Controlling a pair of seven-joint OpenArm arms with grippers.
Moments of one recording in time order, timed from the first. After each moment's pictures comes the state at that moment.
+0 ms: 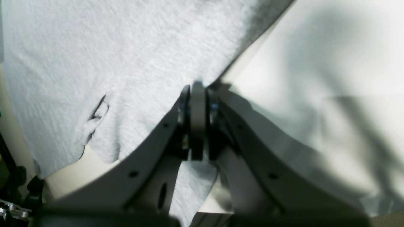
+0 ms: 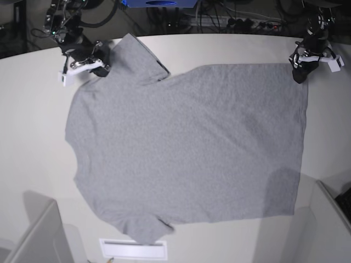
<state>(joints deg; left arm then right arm) 36.0 -17.8 -29.5 88.6 -58.3 -7.5 22.5 -27.3 0.3 20.1 97.7 40.9 4.2 -49.4</state>
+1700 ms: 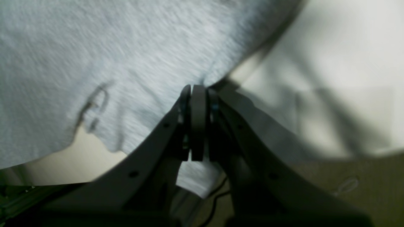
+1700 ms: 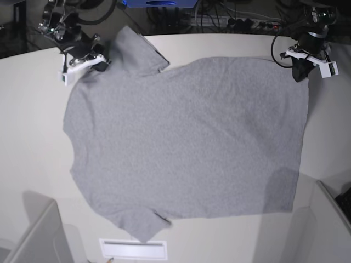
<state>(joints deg) 43.5 -17.8 -27.3 109.1 -45.0 -7.1 24.2 -29.0 0.3 19.8 107.7 37.2 2.4 -57.2</state>
